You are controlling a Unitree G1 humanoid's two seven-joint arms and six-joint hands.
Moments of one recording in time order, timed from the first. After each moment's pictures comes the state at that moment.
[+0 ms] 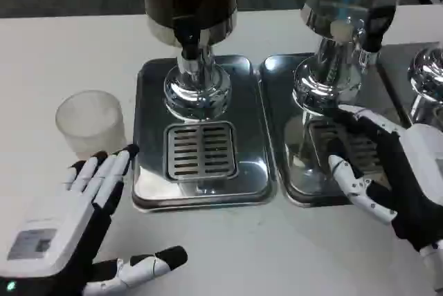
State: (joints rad) left arm 0.47 0.47 0.02 -0.24 0.77 -0.30 0.14; right arm 0.19 -0.33 0.10 -0.15 -0.66 -0.21 -0.21
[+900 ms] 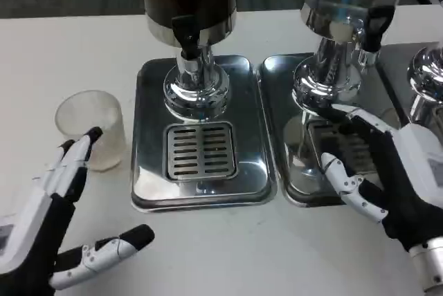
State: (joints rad) left arm 0.45 0.48 0.09 -0.11 0.56 -0.44 0.19; right arm 0.19 -0.28 0.12 -0.16 -0.64 -0.18 -0.19
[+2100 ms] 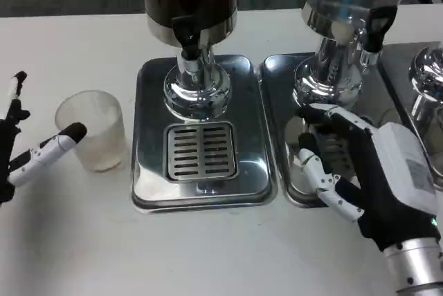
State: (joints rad) left arm -0.19 0.58 0.06 0.67 0.43 -0.42 0.20; right arm 0.19 -0.19 0.18 -0.19 -0.70 -0.15 -0.23
